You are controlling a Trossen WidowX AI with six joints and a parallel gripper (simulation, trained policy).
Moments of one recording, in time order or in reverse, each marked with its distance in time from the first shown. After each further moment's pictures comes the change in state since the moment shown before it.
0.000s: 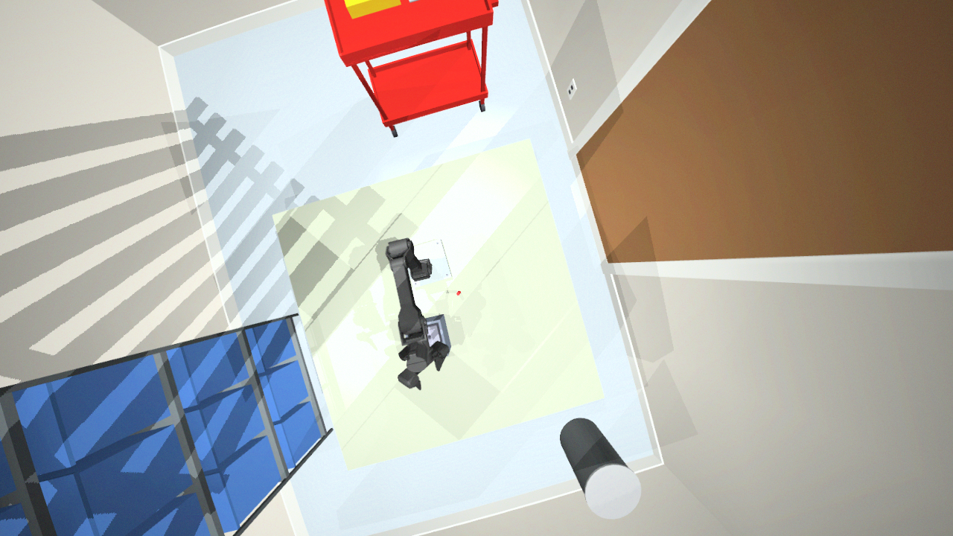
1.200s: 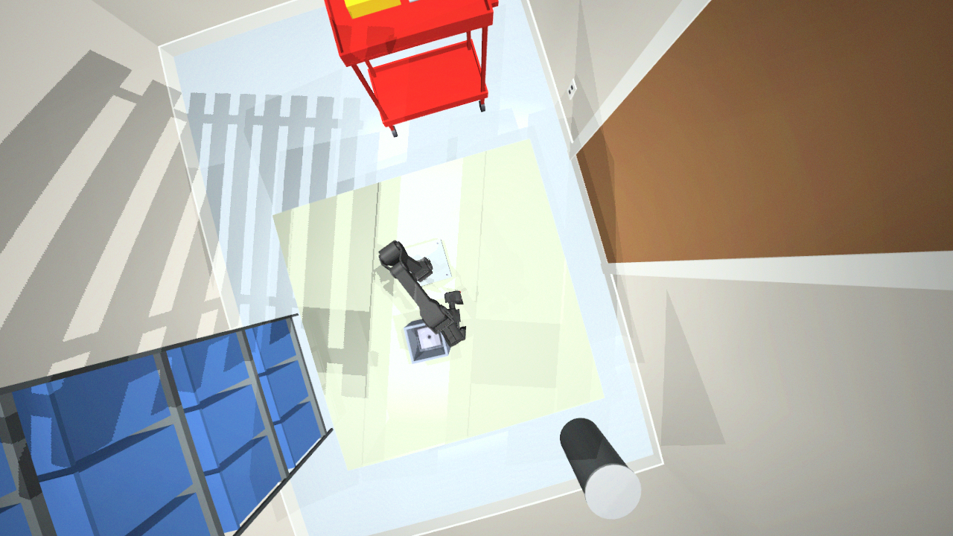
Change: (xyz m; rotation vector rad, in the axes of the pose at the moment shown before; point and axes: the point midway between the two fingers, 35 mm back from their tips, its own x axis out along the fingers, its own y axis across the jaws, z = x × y) arm -0.067 -0.239 0.039 -0.474 0.035 -0.977
